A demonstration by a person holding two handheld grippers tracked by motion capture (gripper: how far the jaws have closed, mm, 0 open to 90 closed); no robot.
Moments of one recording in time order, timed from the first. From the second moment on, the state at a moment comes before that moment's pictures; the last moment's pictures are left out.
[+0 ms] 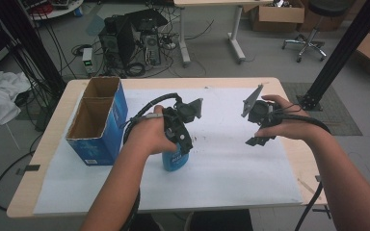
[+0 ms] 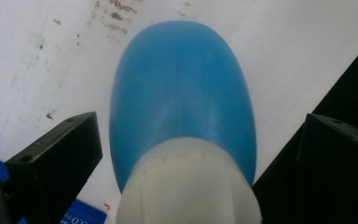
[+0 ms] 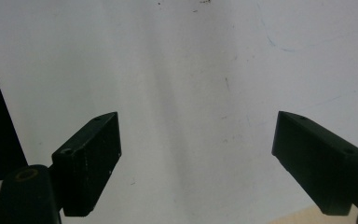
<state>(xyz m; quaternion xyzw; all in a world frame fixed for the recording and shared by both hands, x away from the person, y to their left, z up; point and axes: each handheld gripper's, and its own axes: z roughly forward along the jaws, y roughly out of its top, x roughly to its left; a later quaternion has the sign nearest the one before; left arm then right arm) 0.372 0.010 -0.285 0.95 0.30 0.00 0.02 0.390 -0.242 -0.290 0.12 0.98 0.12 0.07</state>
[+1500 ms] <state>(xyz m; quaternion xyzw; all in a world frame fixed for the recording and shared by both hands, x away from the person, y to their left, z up) 0.380 0.004 -0.296 0.95 0.30 0.00 0.01 0.394 -0.245 -0.295 0.12 0.98 0.12 0.07</state>
